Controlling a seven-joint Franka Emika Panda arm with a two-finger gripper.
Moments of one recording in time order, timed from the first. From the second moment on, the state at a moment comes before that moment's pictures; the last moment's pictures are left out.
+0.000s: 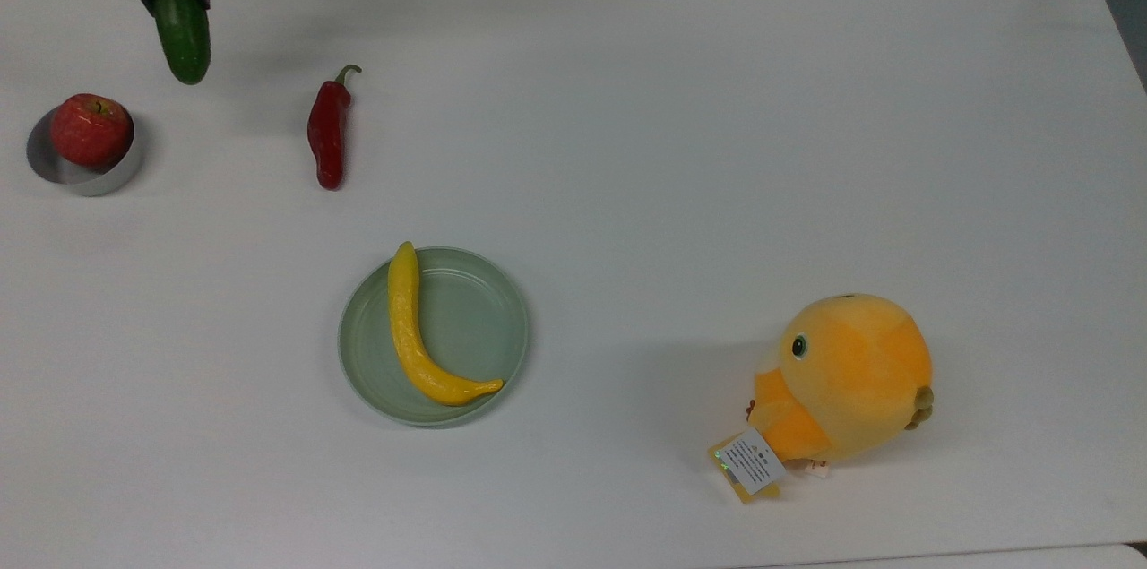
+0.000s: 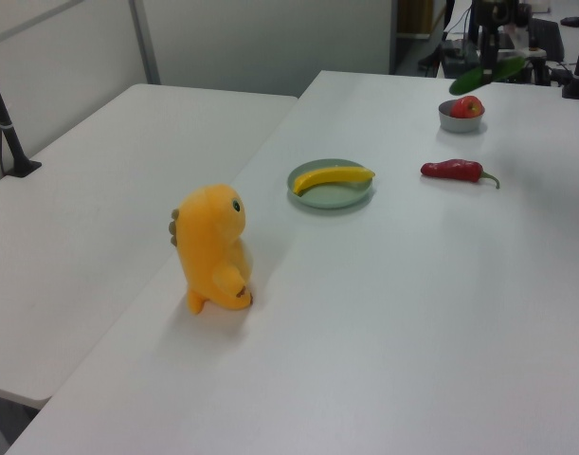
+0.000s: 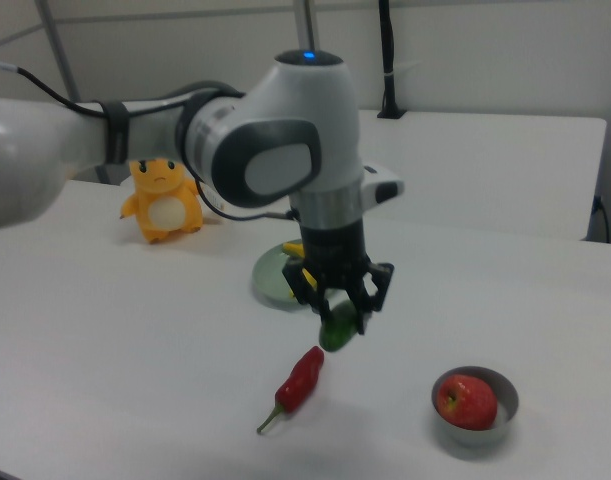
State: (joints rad) arm -0.05 0.13 -0.42 -1.75 0.03 1.87 -0.74
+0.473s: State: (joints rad) arm -0.07 0.23 -0.43 -1.93 0.03 2.27 -0.77
